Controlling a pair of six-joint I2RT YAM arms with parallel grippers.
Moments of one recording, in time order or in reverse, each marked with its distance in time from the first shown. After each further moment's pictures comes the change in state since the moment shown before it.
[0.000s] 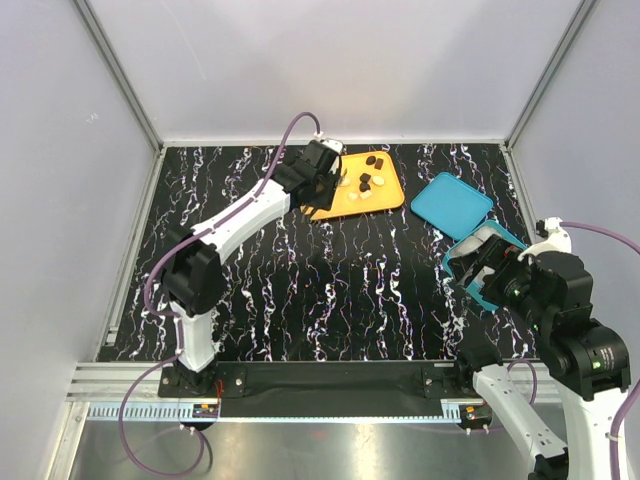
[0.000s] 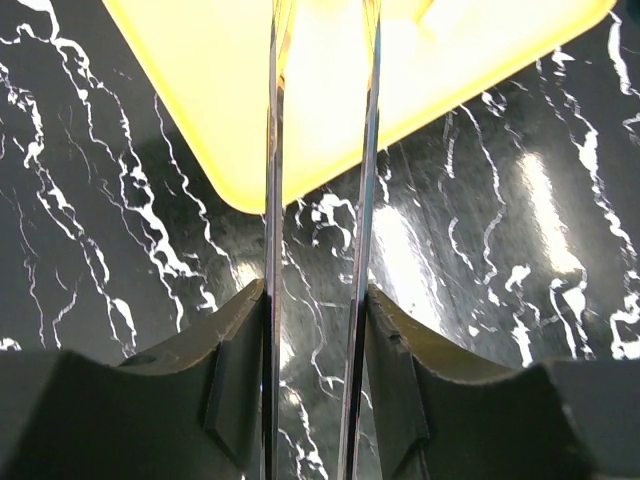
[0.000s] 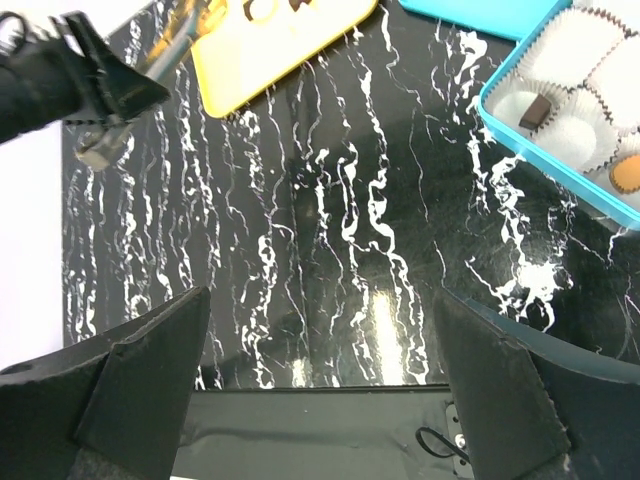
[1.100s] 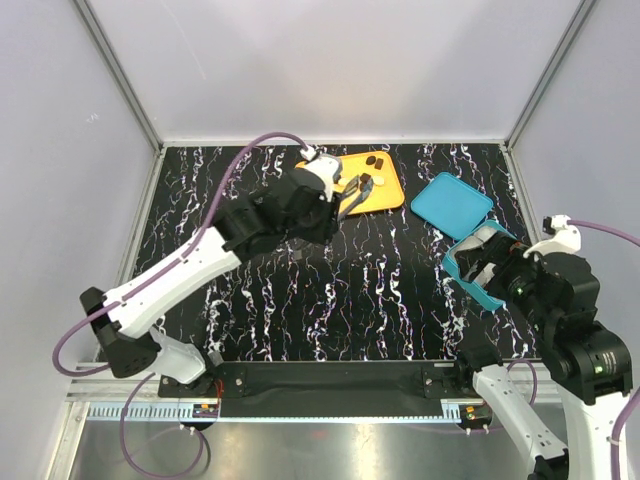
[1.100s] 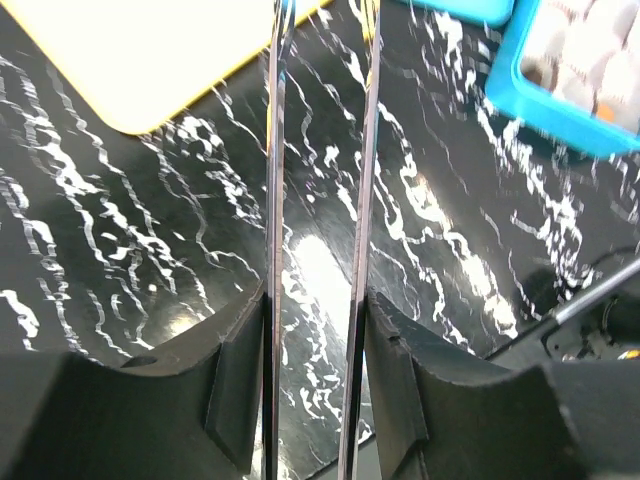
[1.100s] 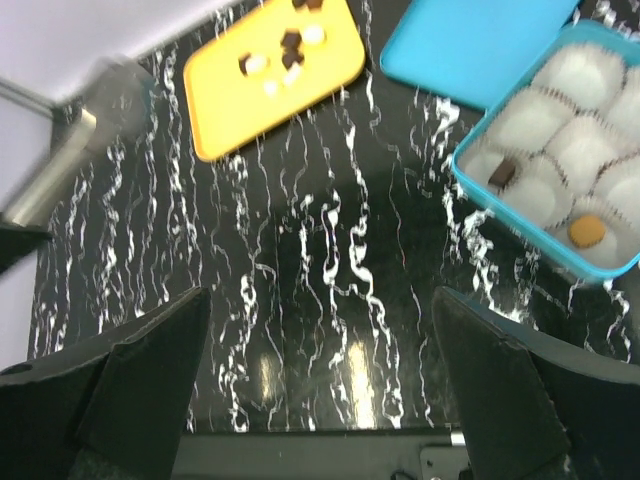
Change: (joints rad) left arm -0.288 -0.468 -0.148 -0.156 -0.005 -0.142; right arm 0.000 -0.015 0.019 0.074 0.075 -0.077
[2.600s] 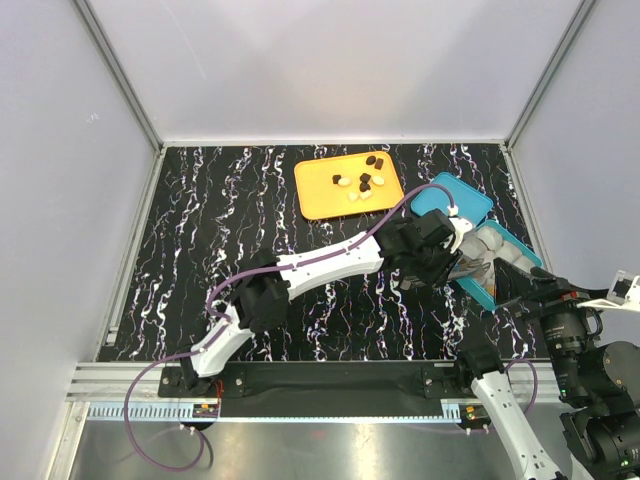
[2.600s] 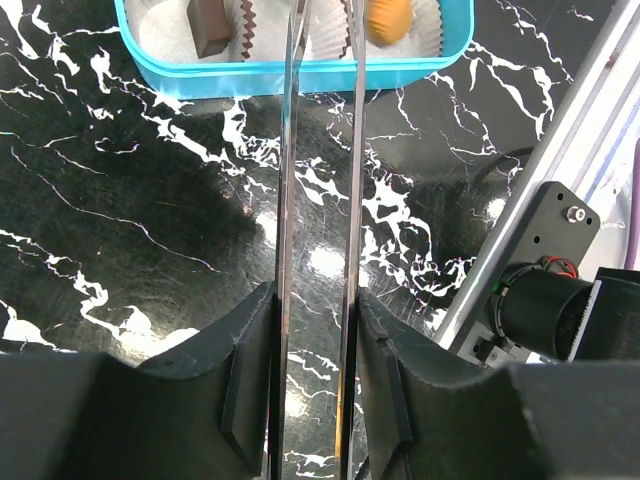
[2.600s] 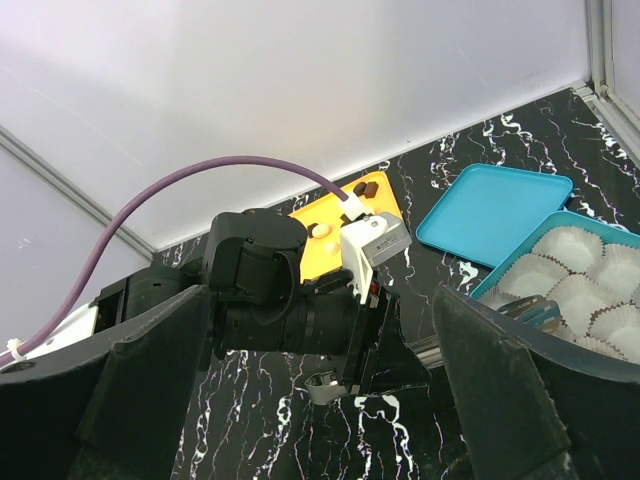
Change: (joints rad) left arm -0.214 0.820 0.530 0.186 0.374 0.060; right arm 0.000 -0.293 -0.024 0.198 0.089 -0.054
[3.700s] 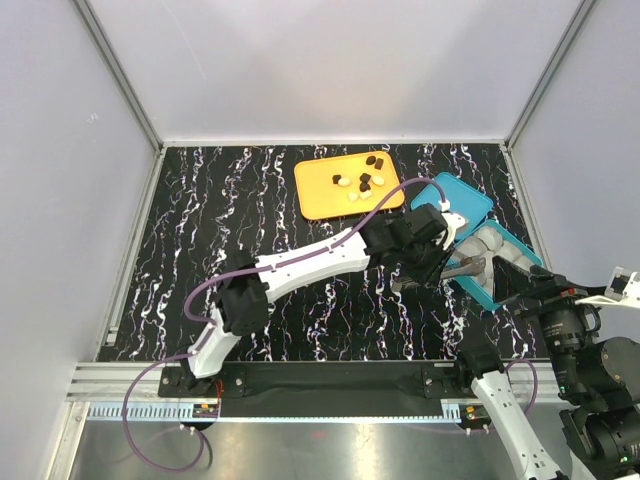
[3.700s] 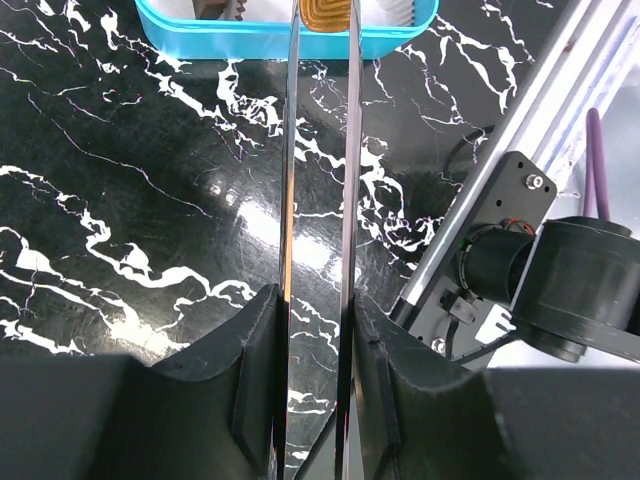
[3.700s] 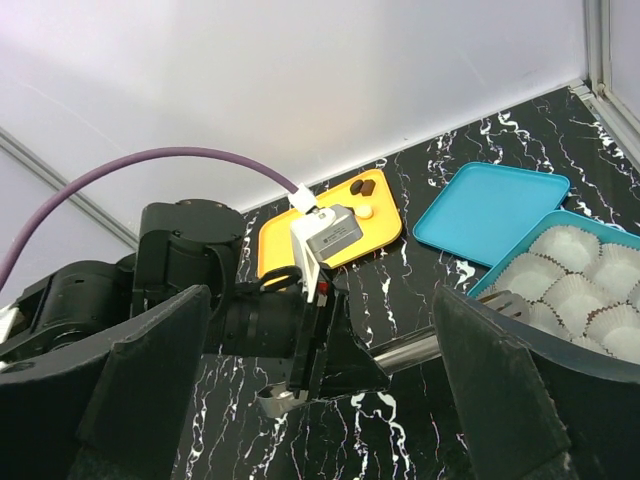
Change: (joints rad) left arm -0.001 -0.133 -0.061 -0.081 0.002 -0.034; right arm 0.000 0.013 0.000 0.002 0.000 -0.008
